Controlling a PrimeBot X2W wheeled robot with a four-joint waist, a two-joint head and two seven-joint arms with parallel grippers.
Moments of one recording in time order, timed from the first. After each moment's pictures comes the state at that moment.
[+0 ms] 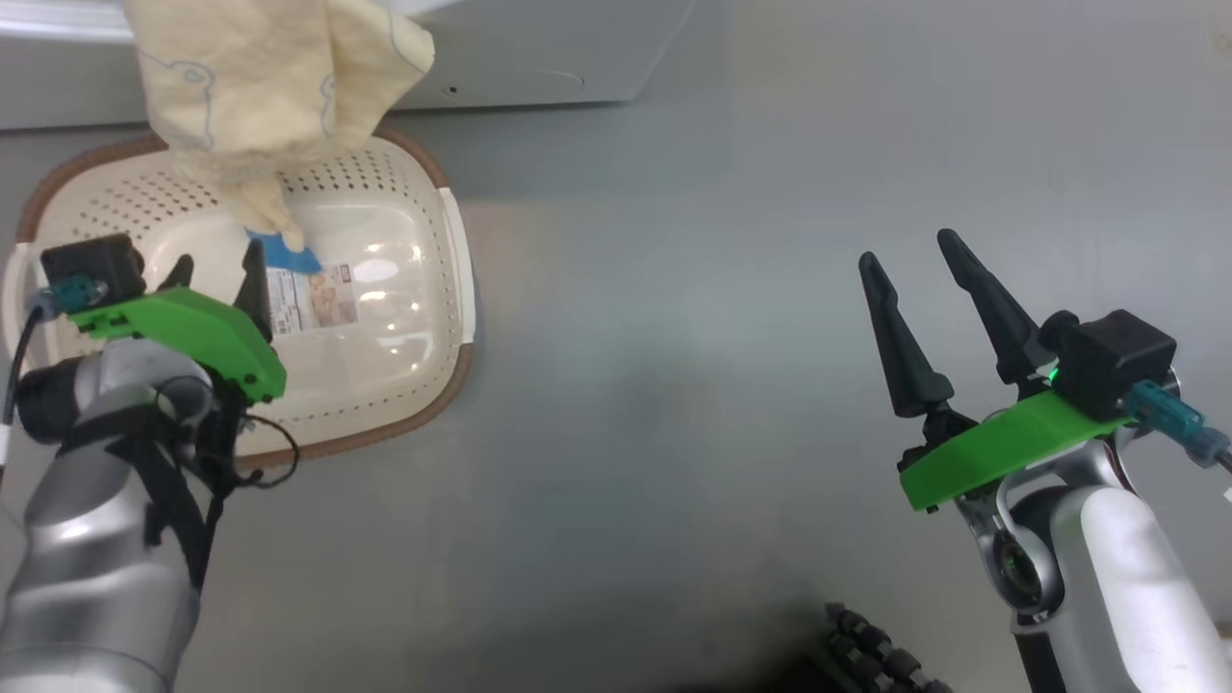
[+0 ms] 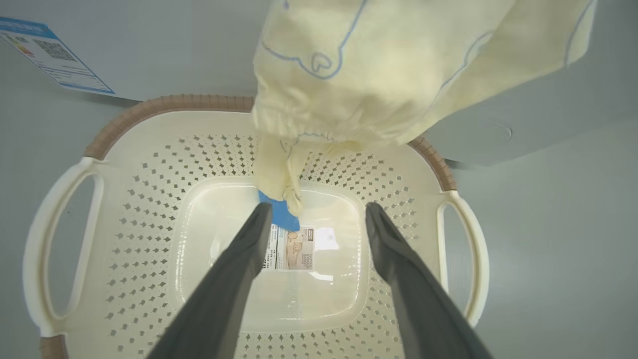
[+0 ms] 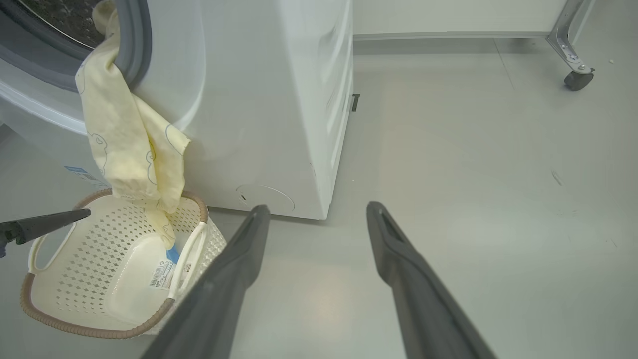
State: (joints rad) left arm -0.82 0.18 -0.23 1.01 -0.49 -0.12 -0.09; right arm -0.22 -0.04 0.11 -0.02 0.19 0.13 -0.05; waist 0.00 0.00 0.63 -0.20
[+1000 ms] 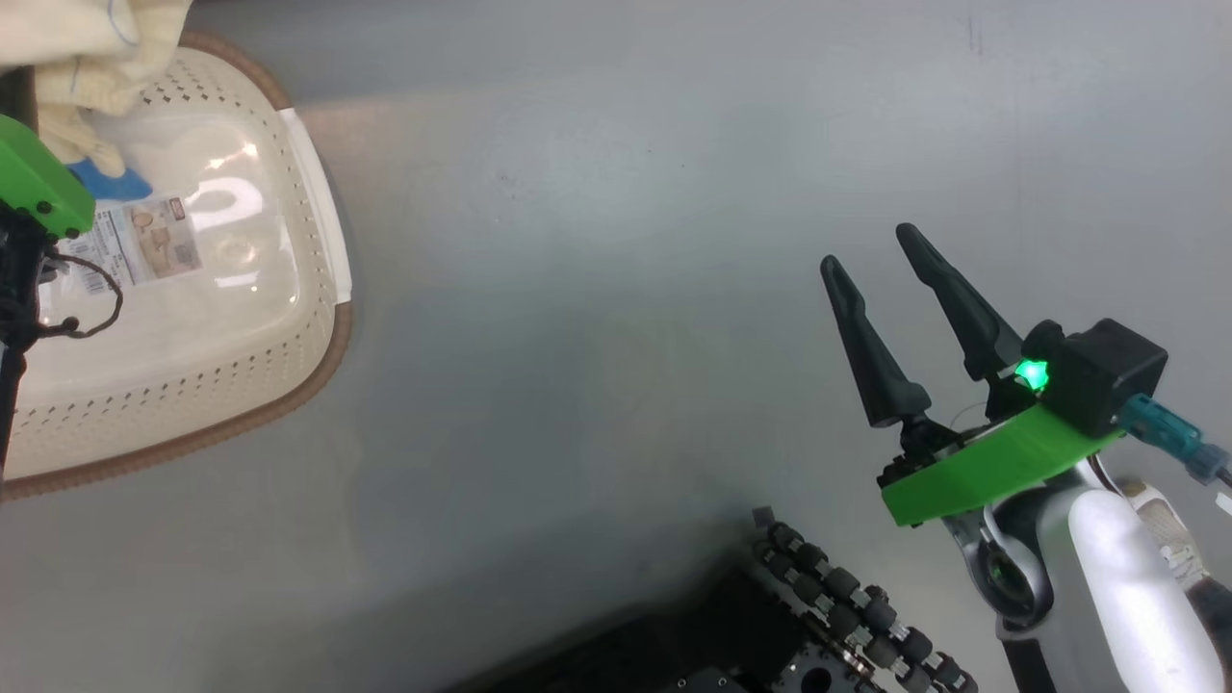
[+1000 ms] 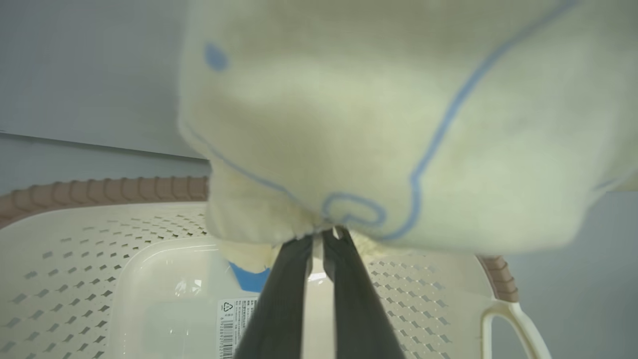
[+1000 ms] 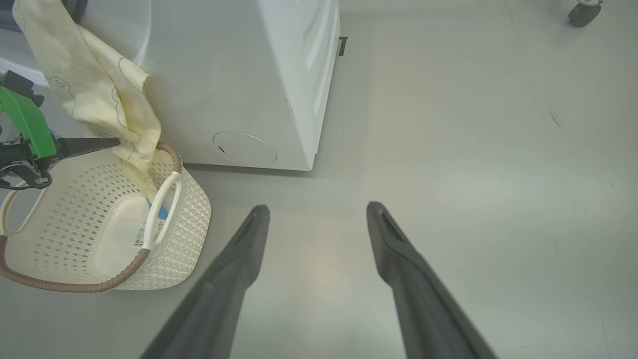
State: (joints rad) left arm -1.13 0.42 -0.49 1.04 -0.82 -0.13 0.00; right arm -0.22 -0.04 0.16 -0.06 0.23 0.13 -0.10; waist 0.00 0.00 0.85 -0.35
